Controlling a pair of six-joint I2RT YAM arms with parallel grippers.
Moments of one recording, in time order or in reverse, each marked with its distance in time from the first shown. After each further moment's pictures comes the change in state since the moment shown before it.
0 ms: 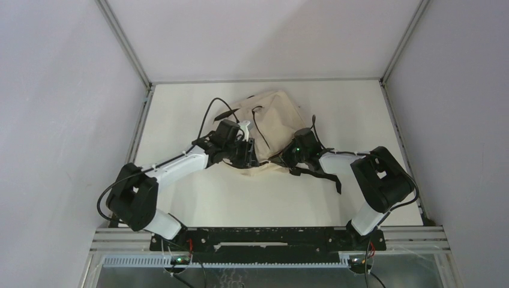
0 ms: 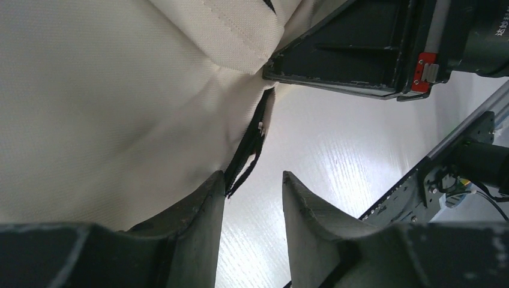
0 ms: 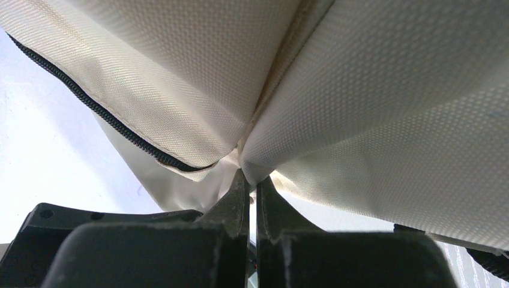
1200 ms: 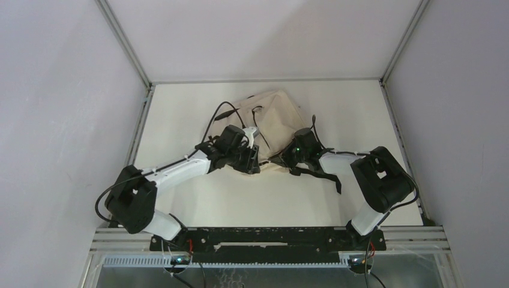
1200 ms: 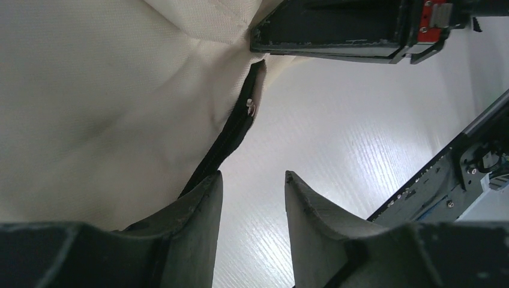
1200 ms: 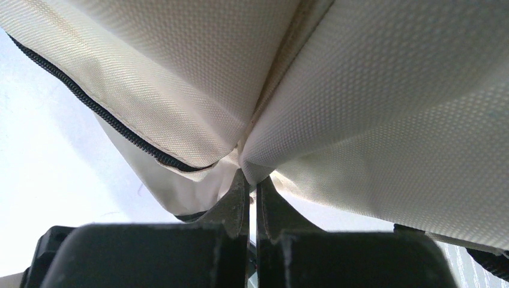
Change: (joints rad) left arm -0.070 -0.033 -0.027 -0.011 -0.059 0.078; right arm 0.000 0.000 0.000 -0.001 0.004 0.001
